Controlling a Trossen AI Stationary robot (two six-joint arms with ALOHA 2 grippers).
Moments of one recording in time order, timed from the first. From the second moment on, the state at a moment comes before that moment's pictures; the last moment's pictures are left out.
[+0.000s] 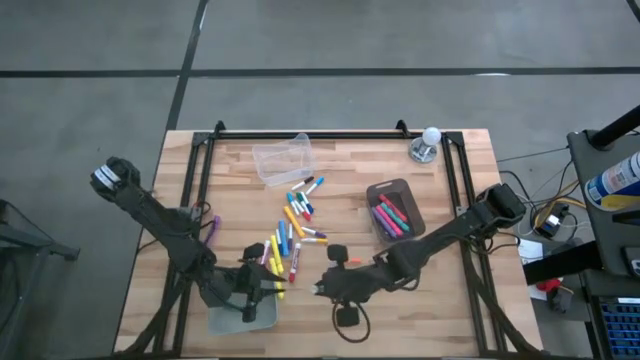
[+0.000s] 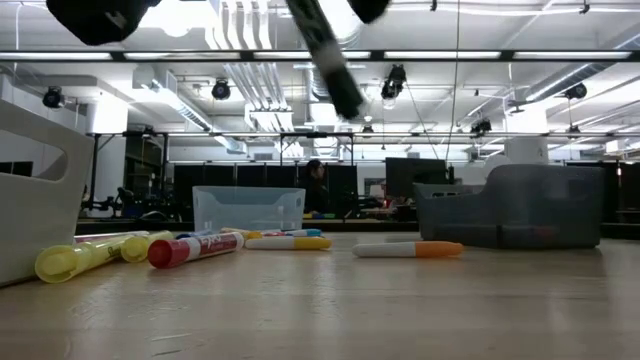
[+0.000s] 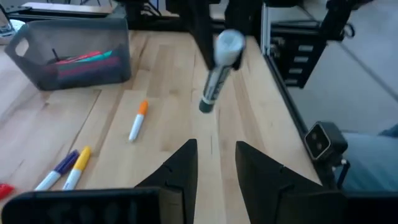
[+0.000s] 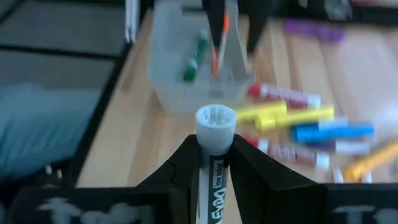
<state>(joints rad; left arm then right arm) -0.77 1.30 0.72 0.11 -0.64 -0.44 0.48 1.84 1.42 -0.22 0.27 0.24</state>
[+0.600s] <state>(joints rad) -0.74 1.31 0.62 0.51 -0.64 -0.22 0.46 1.84 1.42 0.13 0.30 0.05</state>
